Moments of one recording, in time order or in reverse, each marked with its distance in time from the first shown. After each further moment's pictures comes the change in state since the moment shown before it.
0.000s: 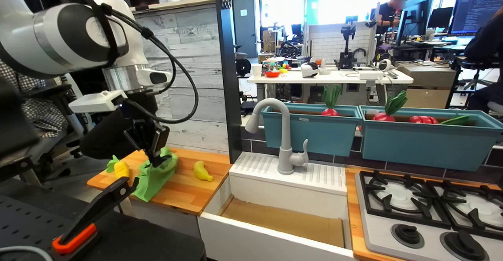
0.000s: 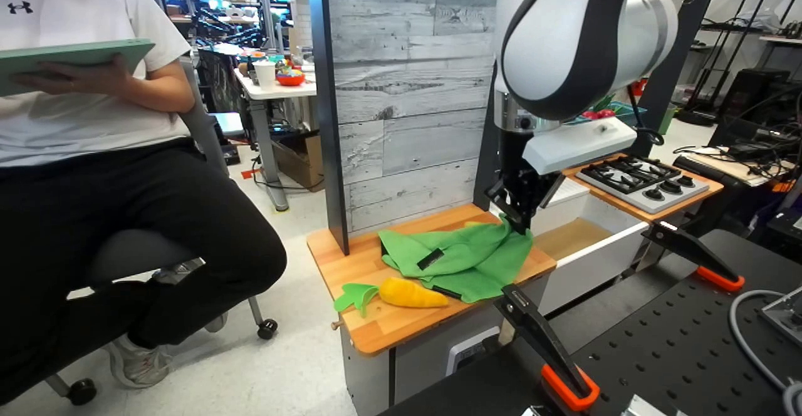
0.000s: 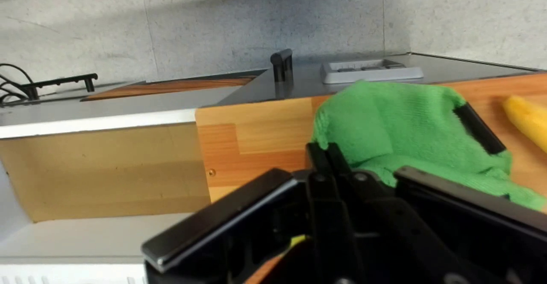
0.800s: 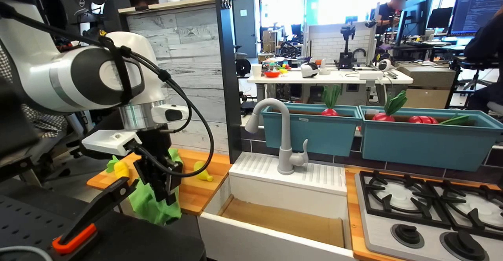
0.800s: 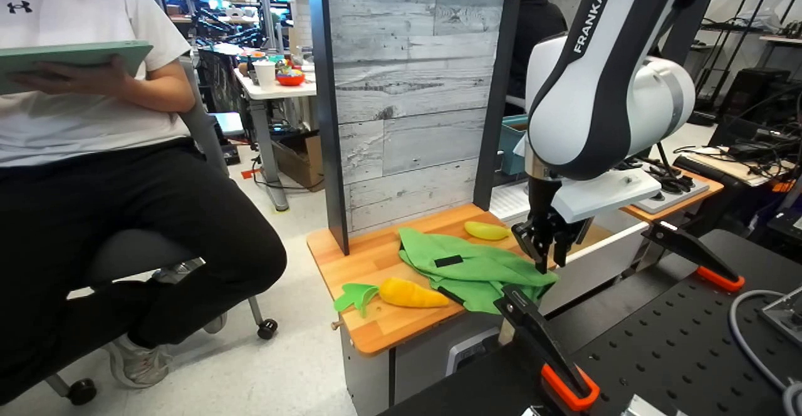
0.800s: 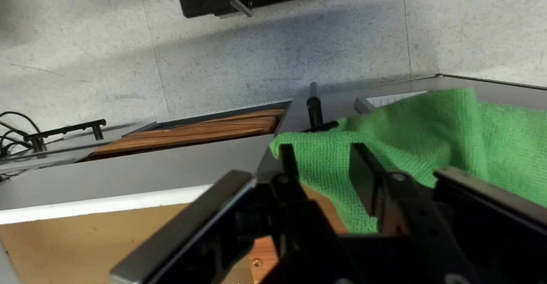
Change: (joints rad) arm -0.083 0.157 -0.004 0.024 0.041 0.083 -0.039
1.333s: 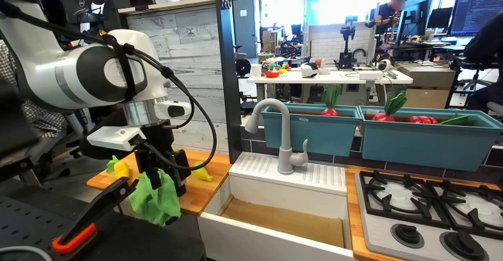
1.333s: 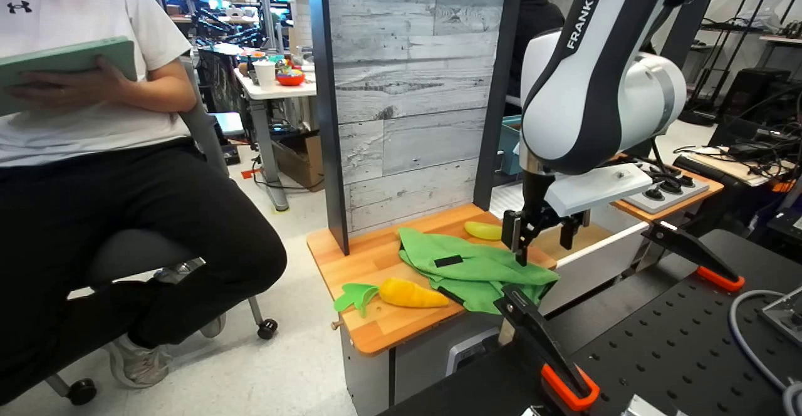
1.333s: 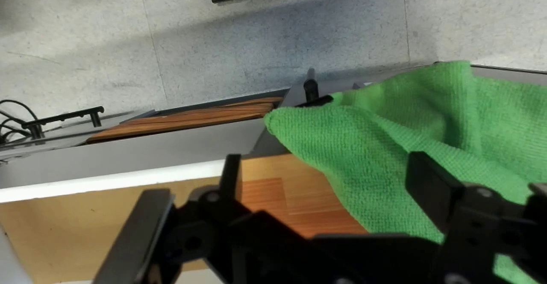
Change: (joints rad) arm 0.005 0.001 0.000 0.024 0.001 0.000 0.000
